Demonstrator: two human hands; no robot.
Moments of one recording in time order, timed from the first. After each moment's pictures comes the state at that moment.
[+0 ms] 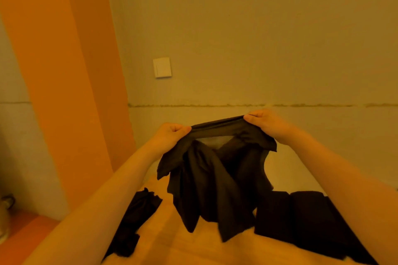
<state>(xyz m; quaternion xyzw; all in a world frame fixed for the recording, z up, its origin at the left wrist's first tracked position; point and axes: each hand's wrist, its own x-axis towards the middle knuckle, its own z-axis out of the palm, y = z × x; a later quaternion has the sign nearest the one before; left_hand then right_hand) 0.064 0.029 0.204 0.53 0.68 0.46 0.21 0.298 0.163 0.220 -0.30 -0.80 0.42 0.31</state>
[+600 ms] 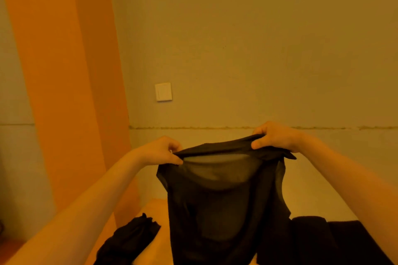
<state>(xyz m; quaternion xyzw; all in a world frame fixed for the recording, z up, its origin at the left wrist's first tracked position) 0.052 0.011 0.254 0.64 0.72 0.22 0.15 0.328 0.163 0.264 -0.30 -0.87 0.35 0.19</state>
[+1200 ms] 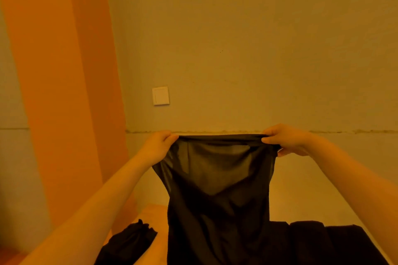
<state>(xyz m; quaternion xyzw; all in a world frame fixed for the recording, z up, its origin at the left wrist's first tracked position) 0.057 0.029 0.254 0.57 0.72 0.40 0.00 0.347 0.181 0.263 -0.40 -0.81 0.37 0.21</state>
